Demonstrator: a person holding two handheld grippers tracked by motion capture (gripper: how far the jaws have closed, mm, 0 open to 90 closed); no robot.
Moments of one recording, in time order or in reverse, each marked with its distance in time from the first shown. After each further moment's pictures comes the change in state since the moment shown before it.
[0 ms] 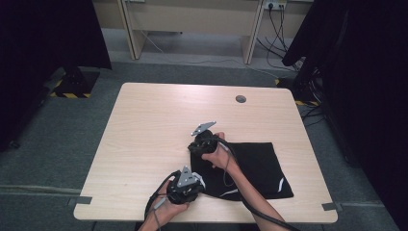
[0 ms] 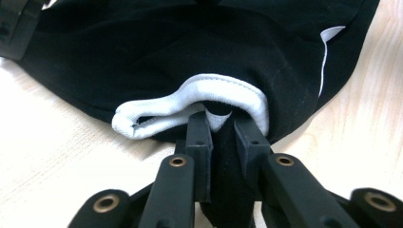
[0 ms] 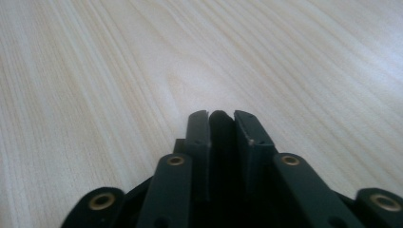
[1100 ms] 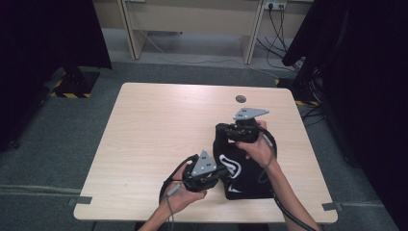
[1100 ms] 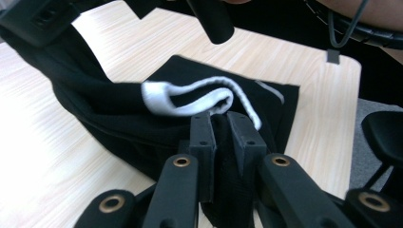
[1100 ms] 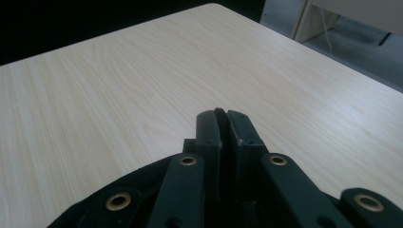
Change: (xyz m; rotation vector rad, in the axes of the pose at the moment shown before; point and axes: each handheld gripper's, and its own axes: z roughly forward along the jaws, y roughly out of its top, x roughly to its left) left arm -0.033 0.089 -0.016 -0.173 -0.105 0.133; right arm -0.032 -0.013 -0.140 -0.298 -0.078 0.037
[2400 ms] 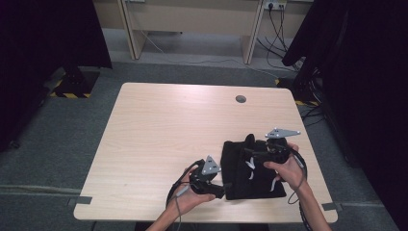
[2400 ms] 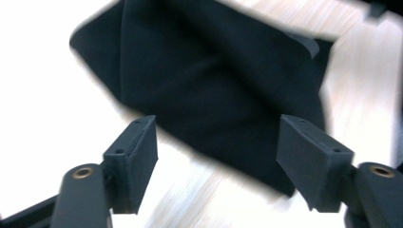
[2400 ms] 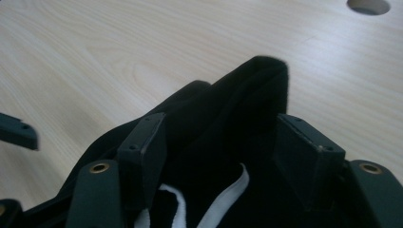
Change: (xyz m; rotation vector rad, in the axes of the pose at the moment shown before) left arm 0.009 -0.039 0.041 0.162 0.035 -0.118; right arm -0.027 -0.089 -0.054 0.120 -0.130 0.213
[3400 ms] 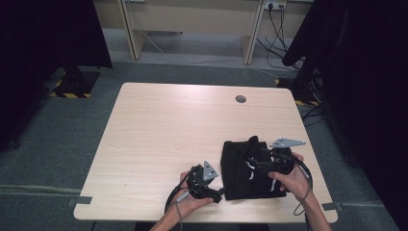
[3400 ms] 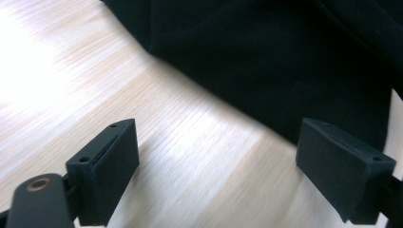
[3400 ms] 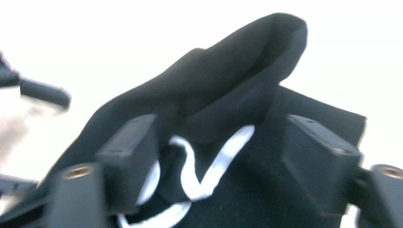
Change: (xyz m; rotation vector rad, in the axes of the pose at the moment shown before) left arm 0.007 -0.027 0.008 0.048 0.133 -0.005; right arm 0.005 -0.026 -0.013 0.015 -0.014 0.043
